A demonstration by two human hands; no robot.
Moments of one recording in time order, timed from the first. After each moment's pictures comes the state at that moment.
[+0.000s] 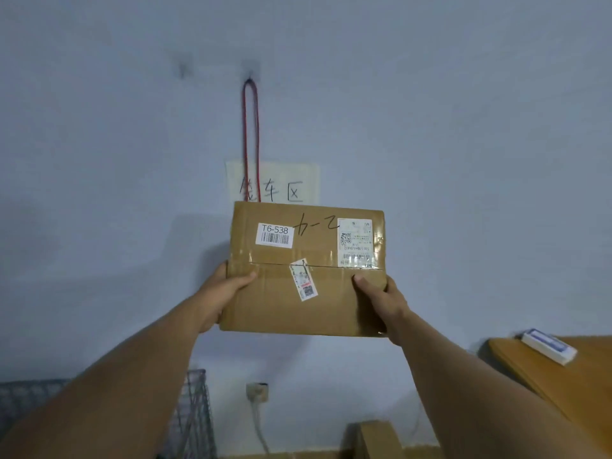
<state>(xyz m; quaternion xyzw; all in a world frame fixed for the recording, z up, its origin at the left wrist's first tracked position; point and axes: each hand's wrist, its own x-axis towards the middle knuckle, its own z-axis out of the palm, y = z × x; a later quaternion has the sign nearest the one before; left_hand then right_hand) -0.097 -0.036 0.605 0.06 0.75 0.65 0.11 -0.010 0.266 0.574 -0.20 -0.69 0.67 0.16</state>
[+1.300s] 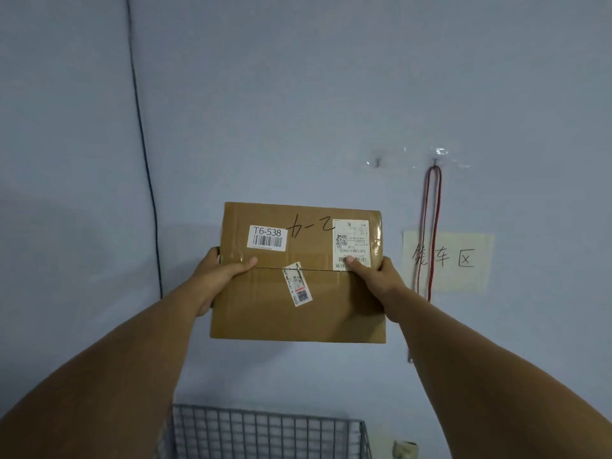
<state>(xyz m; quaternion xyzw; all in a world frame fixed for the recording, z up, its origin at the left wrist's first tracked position) -0.150 -0.514 0.779 0.03 0.75 0.66 -0.04 -0.140 -0.196 0.752 -0.05 -0.73 0.67 0.14</state>
